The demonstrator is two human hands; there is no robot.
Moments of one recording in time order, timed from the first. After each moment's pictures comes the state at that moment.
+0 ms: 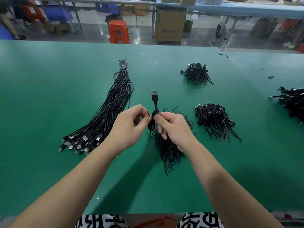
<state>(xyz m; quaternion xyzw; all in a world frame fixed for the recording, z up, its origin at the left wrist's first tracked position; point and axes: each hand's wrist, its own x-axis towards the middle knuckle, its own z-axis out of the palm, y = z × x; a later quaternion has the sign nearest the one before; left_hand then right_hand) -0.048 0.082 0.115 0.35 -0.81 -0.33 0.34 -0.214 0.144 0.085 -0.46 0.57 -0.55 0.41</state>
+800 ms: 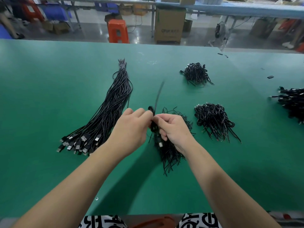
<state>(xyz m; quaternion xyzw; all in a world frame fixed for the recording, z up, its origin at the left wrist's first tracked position) -0.054 0.085 0.110 0.26 -0.92 -0.02 0.30 -0.212 0.141 0.083 -0.41 0.57 -0.55 0.45</state>
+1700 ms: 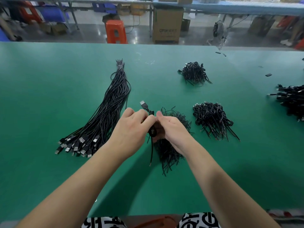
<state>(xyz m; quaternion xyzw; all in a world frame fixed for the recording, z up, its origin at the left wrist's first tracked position) -0.058 0.080 0.096 0.21 -0.92 0.09 0.32 -0.211 0.145 0.089 -0.39 0.54 -0.53 0.53</state>
